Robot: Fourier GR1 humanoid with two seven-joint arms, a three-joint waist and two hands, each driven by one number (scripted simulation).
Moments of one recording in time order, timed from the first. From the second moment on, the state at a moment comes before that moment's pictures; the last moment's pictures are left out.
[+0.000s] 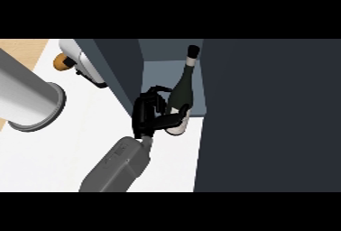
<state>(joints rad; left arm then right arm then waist) -0.53 0.00 -0.47 -0.94 0.71 0.58 -0.49 0.21 -0.18 0.30 -2.51 -0.09 0.05 0.38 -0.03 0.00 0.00</state>
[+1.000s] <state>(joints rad) -0.86 0.00 -0.38 -0.60 0.90 0.55 -0.51 0.23 -0.17 0.24 -2.51 -0.11 0.10 0.38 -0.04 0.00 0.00</state>
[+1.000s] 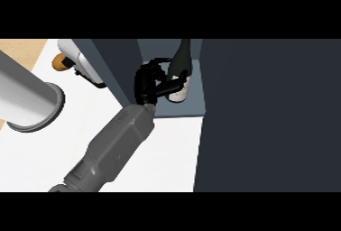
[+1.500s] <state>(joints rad) -1.04 0.03 -0.33 -0.41 0.87 0.58 -0.50 0.23 -0.15 0.27 -2.50 -0.11 0.11 0.38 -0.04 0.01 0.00</state>
